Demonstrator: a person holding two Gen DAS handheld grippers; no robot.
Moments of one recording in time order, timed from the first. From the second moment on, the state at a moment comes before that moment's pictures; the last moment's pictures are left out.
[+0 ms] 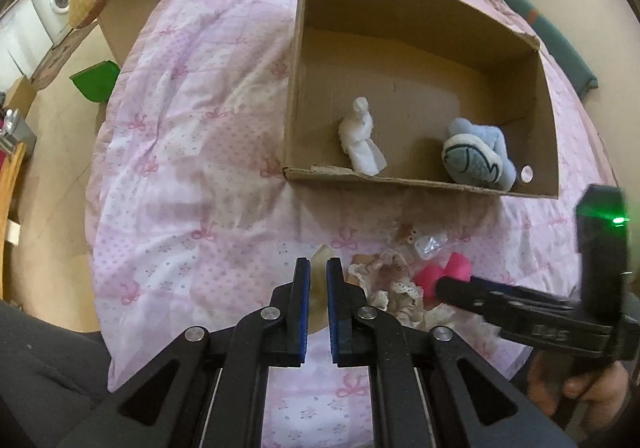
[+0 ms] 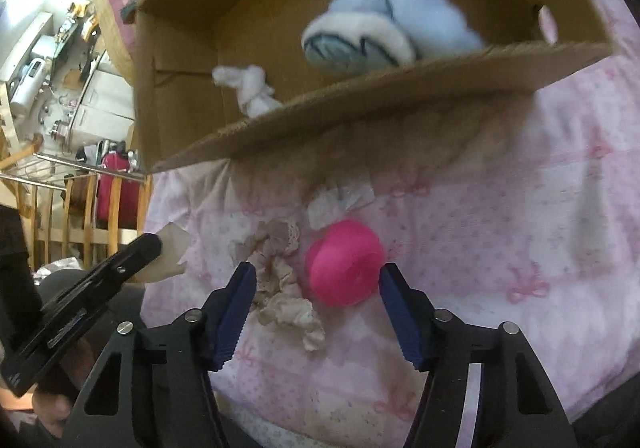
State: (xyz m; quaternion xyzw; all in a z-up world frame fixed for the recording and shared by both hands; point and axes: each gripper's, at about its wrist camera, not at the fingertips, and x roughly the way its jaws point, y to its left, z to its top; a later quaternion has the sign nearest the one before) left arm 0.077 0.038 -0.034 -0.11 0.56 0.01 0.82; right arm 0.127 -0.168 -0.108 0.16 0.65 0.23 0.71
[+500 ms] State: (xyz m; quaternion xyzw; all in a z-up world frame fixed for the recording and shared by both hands) left arm 0.080 0.041 -0.033 -0.12 0.56 0.01 0.82; right arm 0.116 -0.174 -0.101 0.17 0.64 0.22 0.72
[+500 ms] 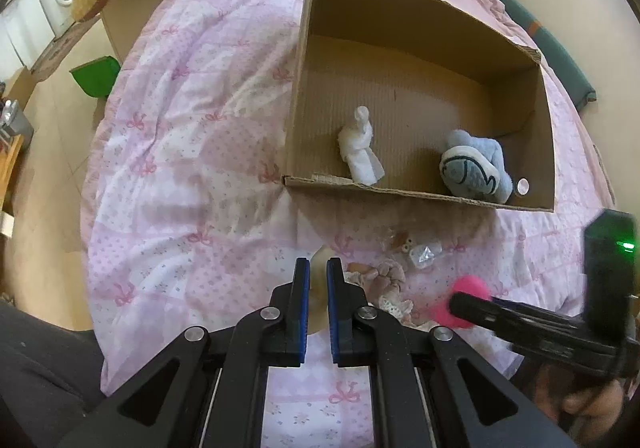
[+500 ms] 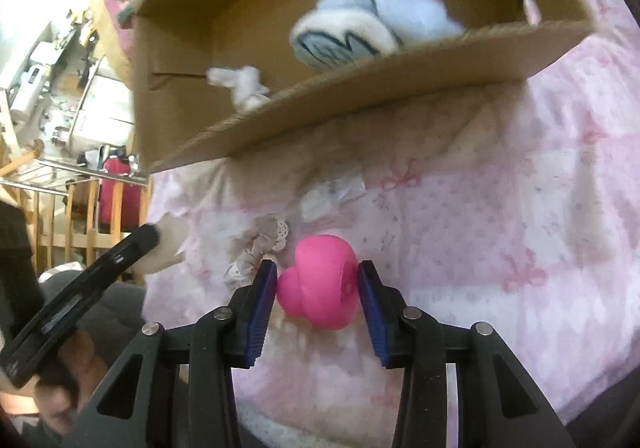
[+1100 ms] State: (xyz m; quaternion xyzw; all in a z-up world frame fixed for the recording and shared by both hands) left arm 0.079 0.041 -0.019 -0.10 0.54 0.02 0.84; right arm 0.116 -0.202 -0.052 0.19 0.55 0.23 0.78
